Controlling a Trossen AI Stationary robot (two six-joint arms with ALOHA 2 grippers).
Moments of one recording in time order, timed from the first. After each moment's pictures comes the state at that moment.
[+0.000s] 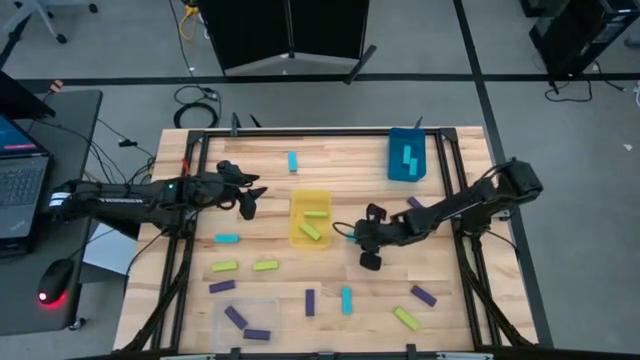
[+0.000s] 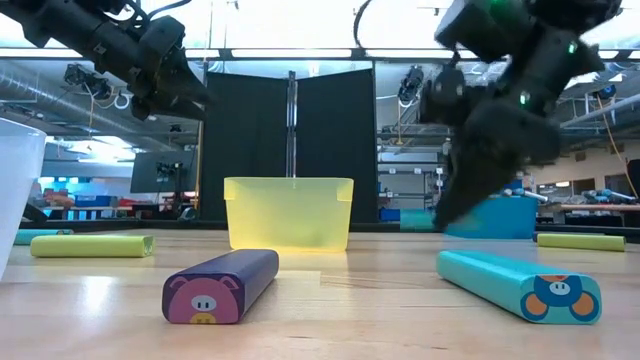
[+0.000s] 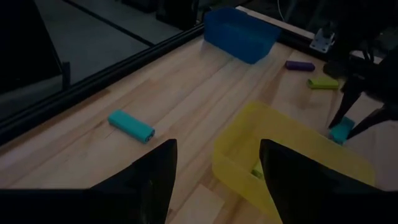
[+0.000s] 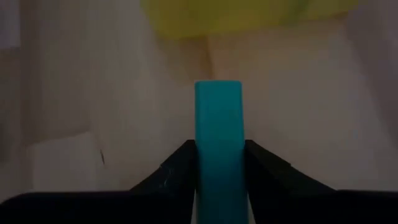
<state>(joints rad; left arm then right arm) 0.08 0.73 0.48 -0.20 -0.40 -0.38 0.24 1.59 0.75 -0.19 0.25 0.42</state>
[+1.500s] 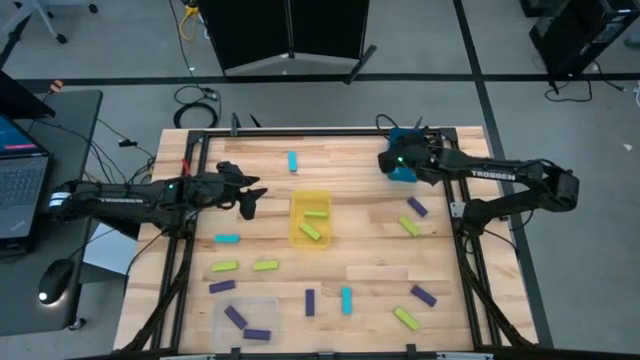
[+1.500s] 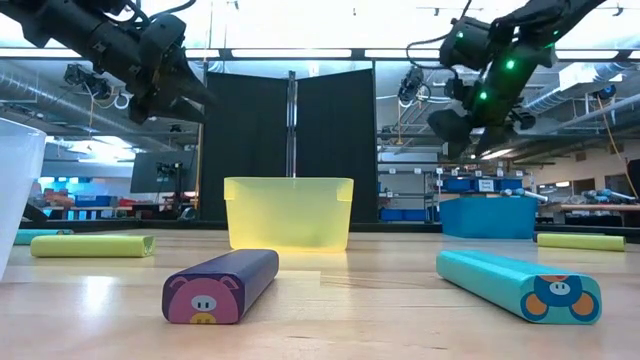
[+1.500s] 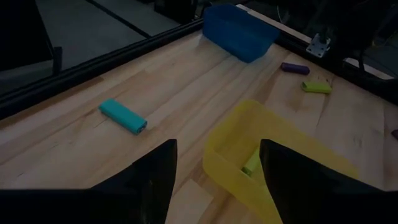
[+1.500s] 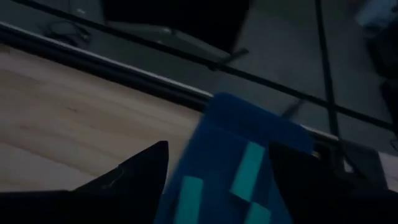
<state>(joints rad) 0.08 0.73 0.49 -0.21 -0.38 -0.46 -0.43 1.21 0.75 -0.47 0.74 0.54</state>
